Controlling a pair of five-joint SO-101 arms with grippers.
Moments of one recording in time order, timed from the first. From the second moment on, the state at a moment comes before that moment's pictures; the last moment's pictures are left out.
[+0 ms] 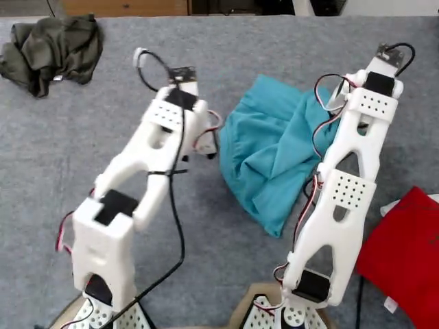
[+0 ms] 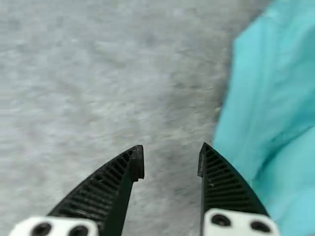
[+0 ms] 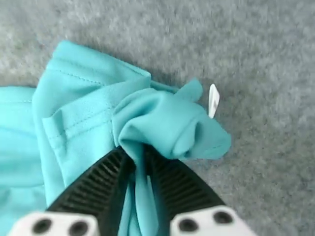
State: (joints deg) left arm 21.7 26.6 -16.1 79.3 21.8; right arm 18.2 68.6 -79.9 92.2 -21.1
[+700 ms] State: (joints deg) left arm 25.1 53.9 -46.6 79.4 27.0; right arm 18.5 77.4 -92.3 92.0 -21.1
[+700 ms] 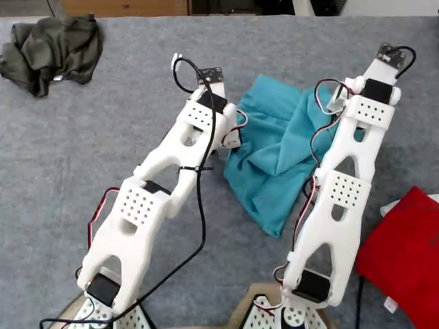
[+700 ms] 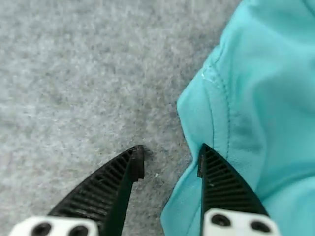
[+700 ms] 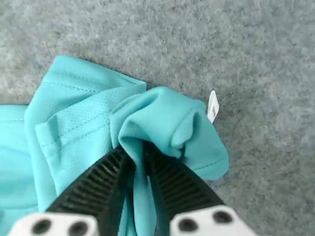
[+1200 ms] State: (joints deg) left arm 25.3 58.2 -53.0 82.3 28.4; right arm 18.5 77.5 -92.3 92.0 -21.1
